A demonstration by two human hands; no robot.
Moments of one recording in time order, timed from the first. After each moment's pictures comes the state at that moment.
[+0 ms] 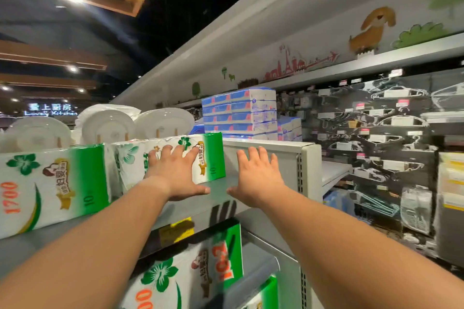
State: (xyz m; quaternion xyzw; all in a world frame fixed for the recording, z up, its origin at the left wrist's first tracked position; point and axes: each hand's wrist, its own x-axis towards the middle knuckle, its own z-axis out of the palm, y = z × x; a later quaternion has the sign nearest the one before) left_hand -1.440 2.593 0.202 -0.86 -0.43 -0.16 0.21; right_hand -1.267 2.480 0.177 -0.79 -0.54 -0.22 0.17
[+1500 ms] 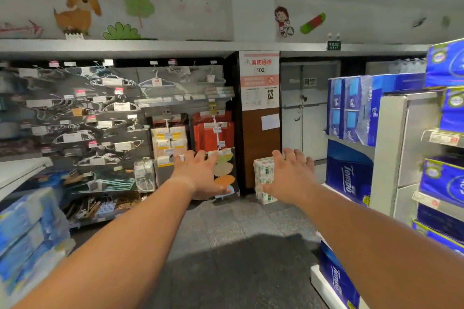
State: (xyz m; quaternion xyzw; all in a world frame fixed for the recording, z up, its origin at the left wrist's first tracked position) left_hand -1.090 2.092 0.110 -0.98 0.17 -0.12 0.05; right_hand -1.152 1.865 0.090 -0.98 0.08 -0.18 0.03
